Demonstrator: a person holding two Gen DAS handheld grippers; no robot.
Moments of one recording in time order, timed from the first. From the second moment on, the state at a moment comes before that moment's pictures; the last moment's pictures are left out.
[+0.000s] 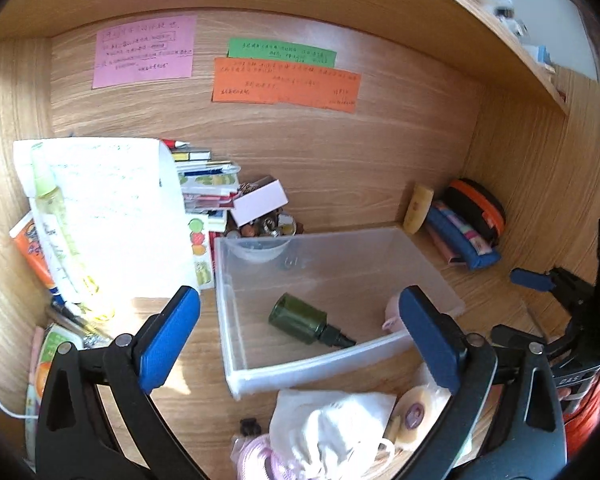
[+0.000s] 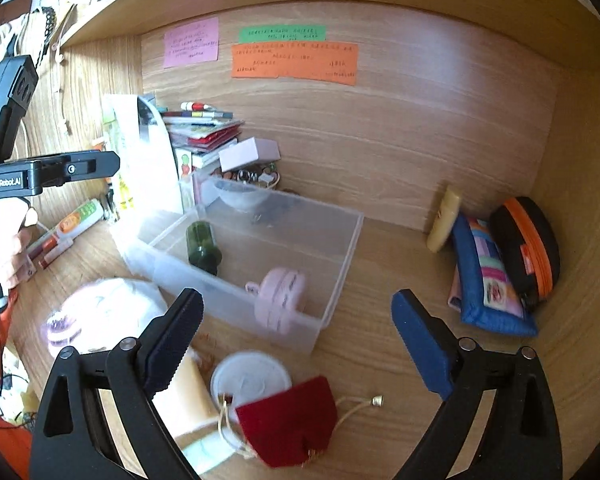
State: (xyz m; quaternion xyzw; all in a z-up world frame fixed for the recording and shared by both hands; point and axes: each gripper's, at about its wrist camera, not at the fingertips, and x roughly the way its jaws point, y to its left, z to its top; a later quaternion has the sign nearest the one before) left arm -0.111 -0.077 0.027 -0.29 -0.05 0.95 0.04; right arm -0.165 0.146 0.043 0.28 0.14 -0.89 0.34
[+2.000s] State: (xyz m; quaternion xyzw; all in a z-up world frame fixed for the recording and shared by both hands) left arm -0.065 -0.058 -0.063 -0.41 0.00 0.91 0.08; right arm -0.156 0.117 -0.013 0.37 0.10 -0.80 0.47
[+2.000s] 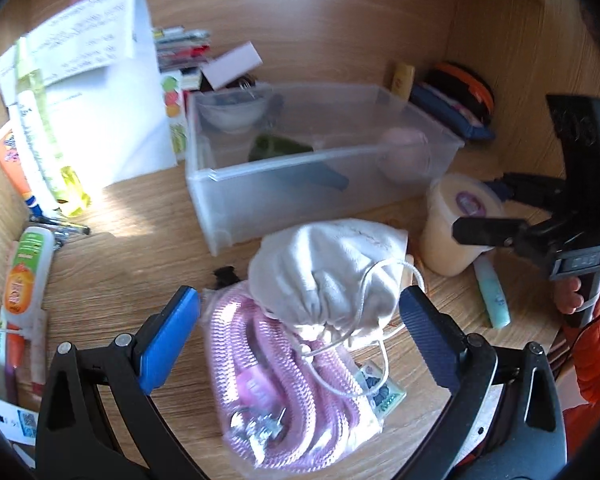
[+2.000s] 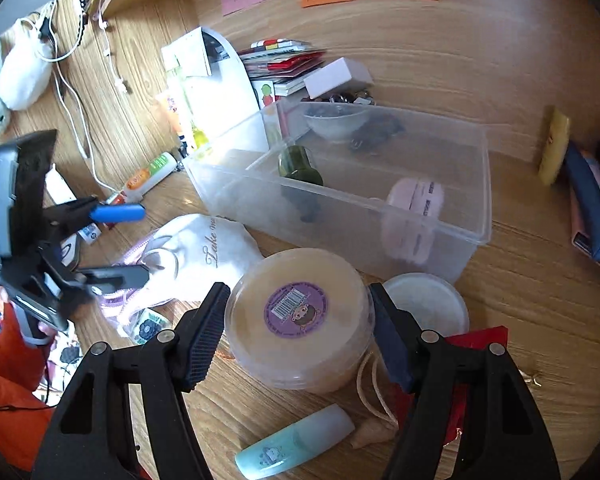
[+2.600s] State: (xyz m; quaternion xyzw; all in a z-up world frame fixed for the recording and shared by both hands) left arm -0.110 -0.041 -0.086 -0.46 0.01 0.88 0.10; right arm -0.144 0.115 -0.020 0.34 0.15 -0.81 0.45
